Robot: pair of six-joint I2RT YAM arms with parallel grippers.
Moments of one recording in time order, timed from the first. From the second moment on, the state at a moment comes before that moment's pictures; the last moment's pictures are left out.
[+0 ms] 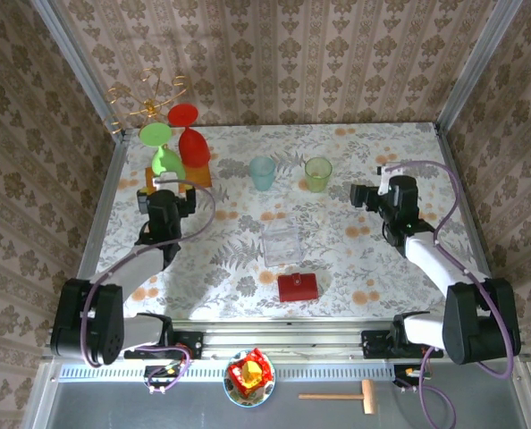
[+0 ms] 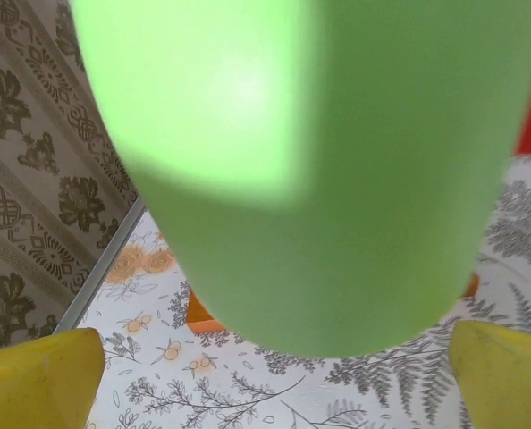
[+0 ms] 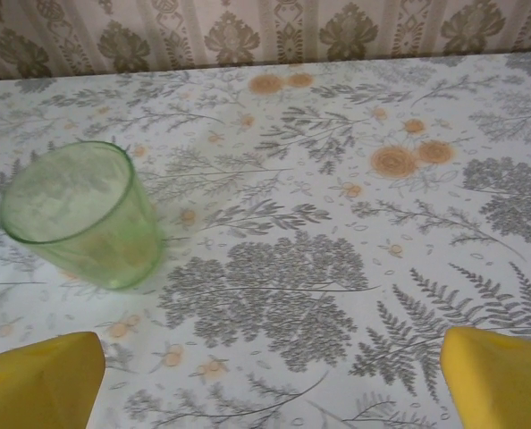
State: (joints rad) left arm -0.26 1.24 0.53 0.39 -0.42 0.06; right arm 0.08 1.25 0.67 0.11 0.05 0.11
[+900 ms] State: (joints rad) left arm -0.30 1.26 1.05 -0.44 -0.03 -0.14; right arm 0.49 1.57 1.18 -0.52 0.02 0.42
